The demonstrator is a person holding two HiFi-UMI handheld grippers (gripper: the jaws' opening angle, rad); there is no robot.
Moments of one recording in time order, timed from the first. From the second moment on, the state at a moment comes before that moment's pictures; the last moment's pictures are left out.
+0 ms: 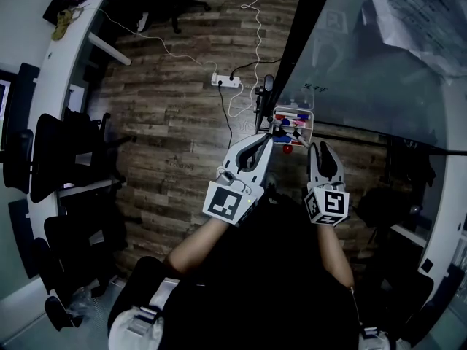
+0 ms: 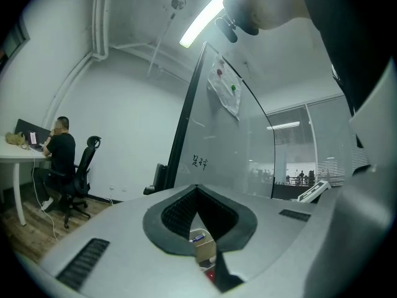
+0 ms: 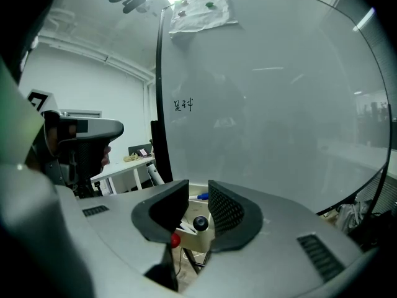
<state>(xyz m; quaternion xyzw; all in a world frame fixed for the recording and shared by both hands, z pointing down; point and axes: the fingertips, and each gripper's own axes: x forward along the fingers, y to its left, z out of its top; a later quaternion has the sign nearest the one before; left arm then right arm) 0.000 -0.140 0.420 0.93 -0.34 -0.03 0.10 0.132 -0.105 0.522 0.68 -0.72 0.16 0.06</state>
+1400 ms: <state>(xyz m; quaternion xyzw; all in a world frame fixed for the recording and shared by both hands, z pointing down) -0.011 -0.093 0.407 0.93 -0.34 -0.05 0.10 0.132 -0.055 0.448 0.70 -0.71 0.09 0.02</state>
